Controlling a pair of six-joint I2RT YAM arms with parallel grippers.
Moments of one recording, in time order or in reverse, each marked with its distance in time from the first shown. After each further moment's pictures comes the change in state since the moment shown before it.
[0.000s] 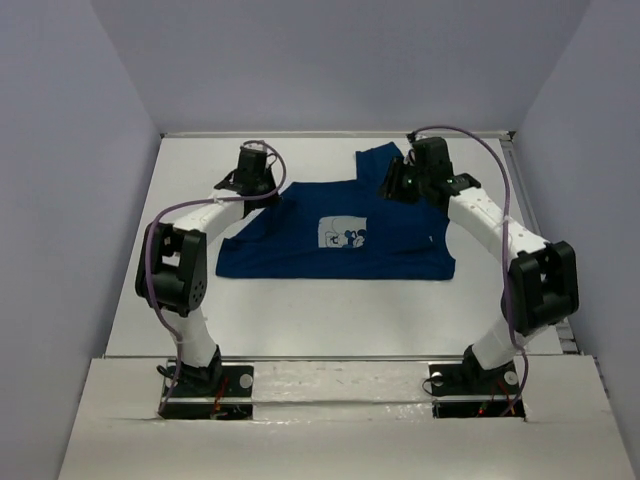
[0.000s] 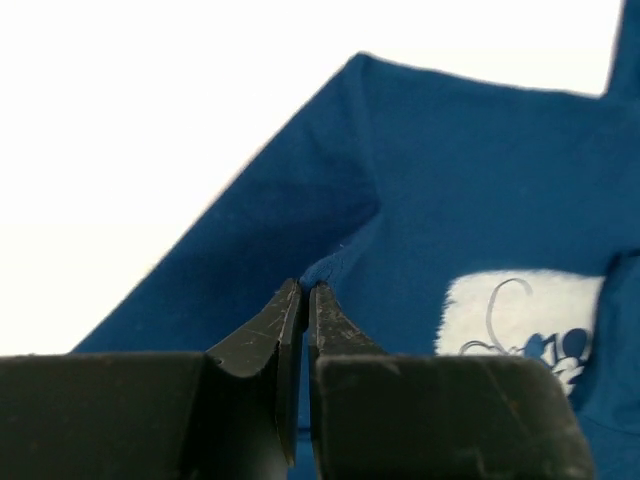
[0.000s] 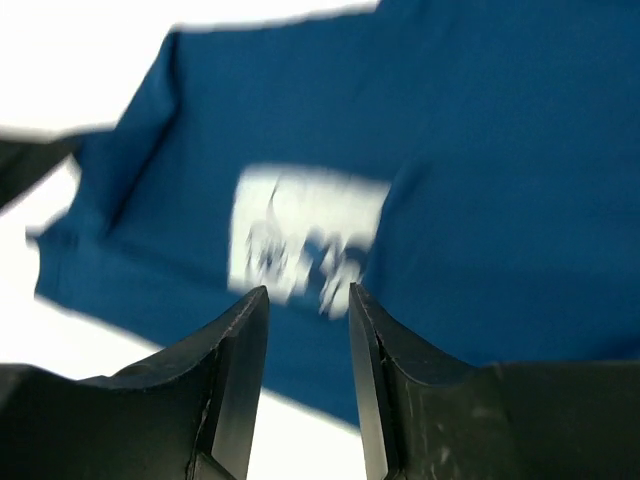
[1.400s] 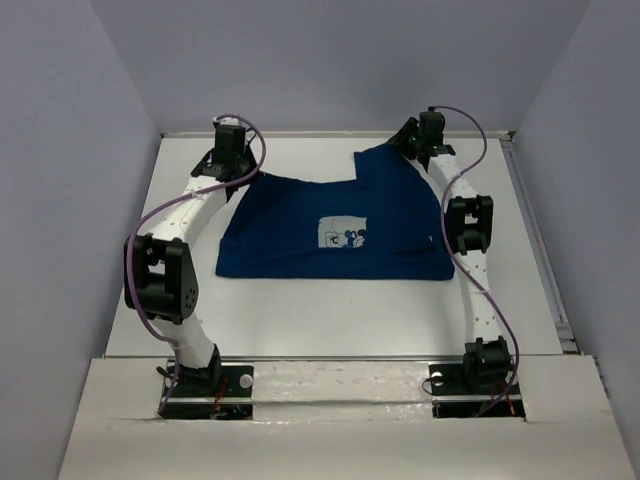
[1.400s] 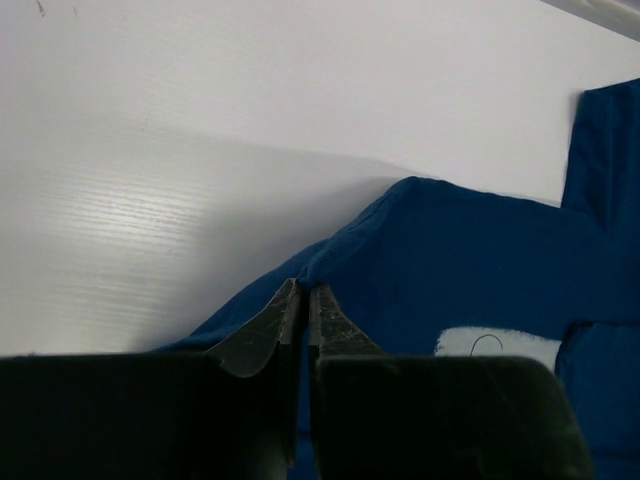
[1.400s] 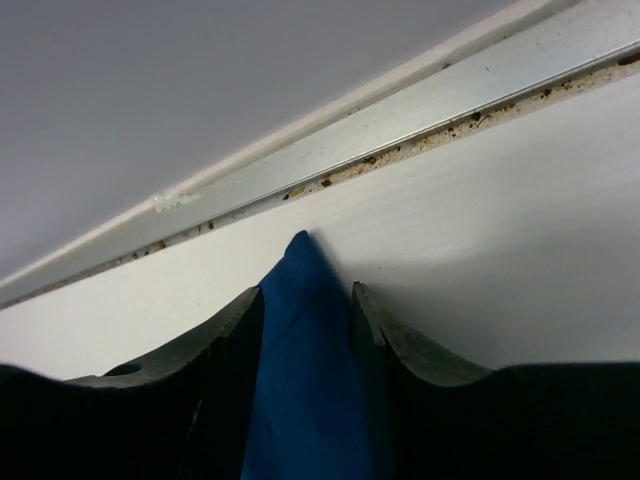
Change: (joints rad) left arm 0.081 -0.098 0.171 -0.153 -0.077 0.006; right arm -0.262 1.227 1.303 0.117 -0.021 0.208
